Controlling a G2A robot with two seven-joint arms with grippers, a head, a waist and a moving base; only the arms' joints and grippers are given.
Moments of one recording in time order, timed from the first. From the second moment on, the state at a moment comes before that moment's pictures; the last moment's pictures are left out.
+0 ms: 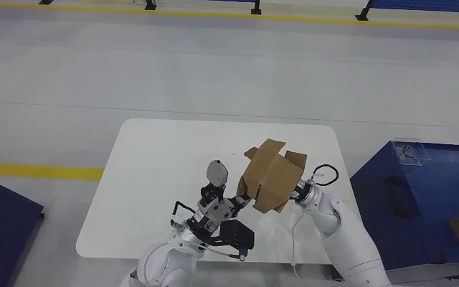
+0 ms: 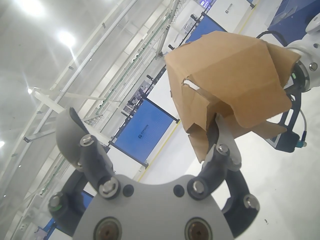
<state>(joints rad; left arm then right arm) 1.35 -1.26 -0.96 -2.00 2.33 0.07 0.13 -1.12 -1.20 1.27 -1.33 2.20 0.90 0.24</state>
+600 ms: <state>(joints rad) 1.35 -1.28 -0.95 -1.98 2.33 0.09 0.14 -1.13 -1.21 1.27 -1.32 2.07 0.87 0.34</state>
